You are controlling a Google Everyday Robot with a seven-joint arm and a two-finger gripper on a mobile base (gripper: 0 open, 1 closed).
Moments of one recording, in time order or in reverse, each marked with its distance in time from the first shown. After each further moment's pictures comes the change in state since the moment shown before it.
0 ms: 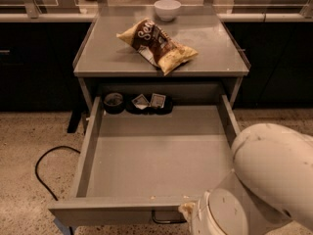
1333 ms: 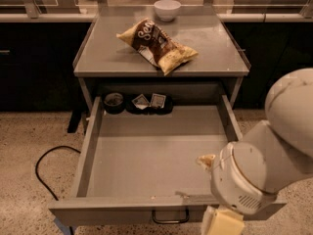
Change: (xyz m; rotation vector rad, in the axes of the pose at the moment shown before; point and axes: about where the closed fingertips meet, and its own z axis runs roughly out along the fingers) arm -0.005 -0.063 -0.073 0.192 -0.023 -0.027
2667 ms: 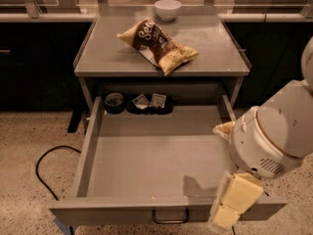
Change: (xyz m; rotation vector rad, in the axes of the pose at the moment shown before) arm -0.004 -0.037 -0.055 0.109 -0.003 0.028
